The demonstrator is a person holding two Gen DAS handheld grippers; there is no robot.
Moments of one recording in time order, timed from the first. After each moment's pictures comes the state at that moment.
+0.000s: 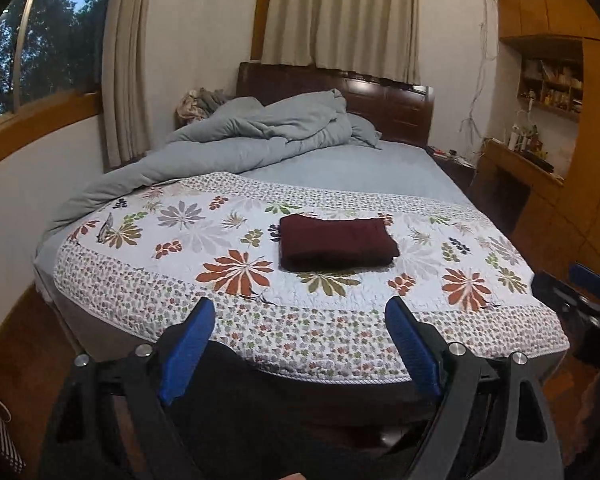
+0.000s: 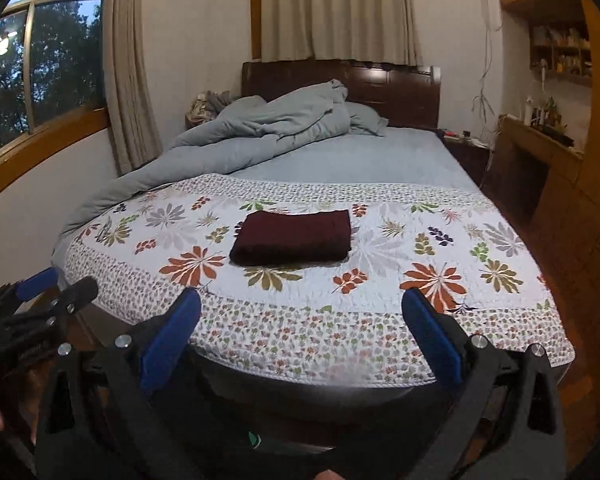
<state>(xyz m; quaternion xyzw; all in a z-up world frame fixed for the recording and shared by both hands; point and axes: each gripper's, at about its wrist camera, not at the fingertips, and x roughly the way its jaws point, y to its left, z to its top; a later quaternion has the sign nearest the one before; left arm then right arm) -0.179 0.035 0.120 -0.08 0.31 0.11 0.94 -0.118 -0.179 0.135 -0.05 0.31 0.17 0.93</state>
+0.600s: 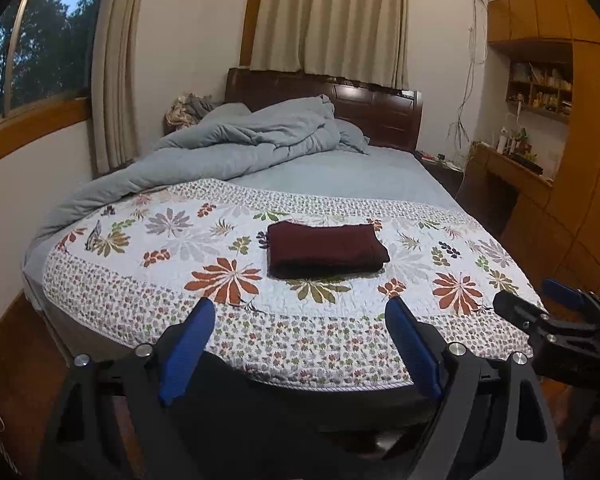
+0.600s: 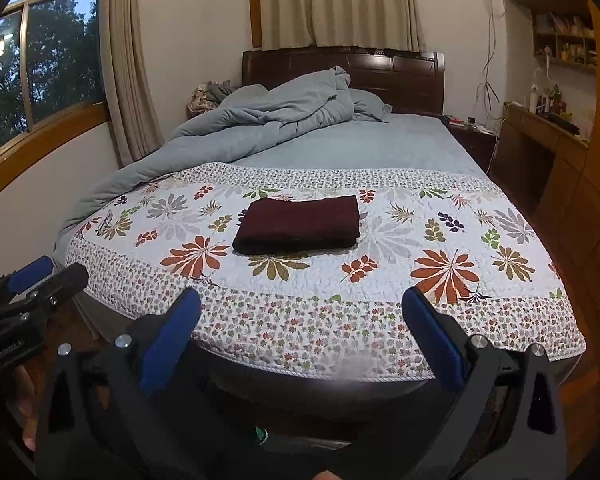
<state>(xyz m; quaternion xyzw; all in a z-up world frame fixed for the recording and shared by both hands) -0.174 0.033 0.117 -0.08 0.29 0.09 0.95 -0.106 -0.172 0.115 -0.04 0.33 0.18 0.92</state>
